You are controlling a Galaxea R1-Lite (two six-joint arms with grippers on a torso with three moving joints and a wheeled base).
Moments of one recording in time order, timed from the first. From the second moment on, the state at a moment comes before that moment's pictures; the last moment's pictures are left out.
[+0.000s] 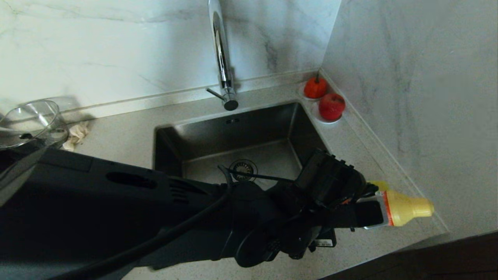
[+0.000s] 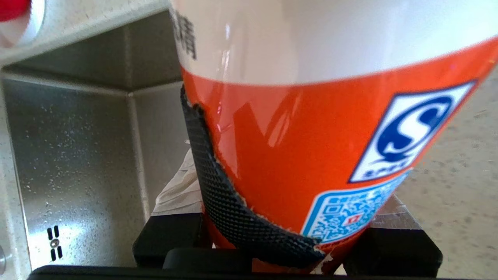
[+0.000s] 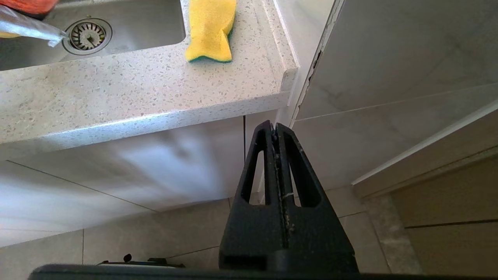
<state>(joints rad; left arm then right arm) -1.05 2.14 -1.52 -0.05 0.28 0.84 -0.01 0.00 -0.01 0.02 -0.01 0.01</state>
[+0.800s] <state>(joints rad) -1.04 2.28 -1.61 -0.04 0.52 0.85 -0.01 0.00 -0.01 0.02 -0.01 0.01</state>
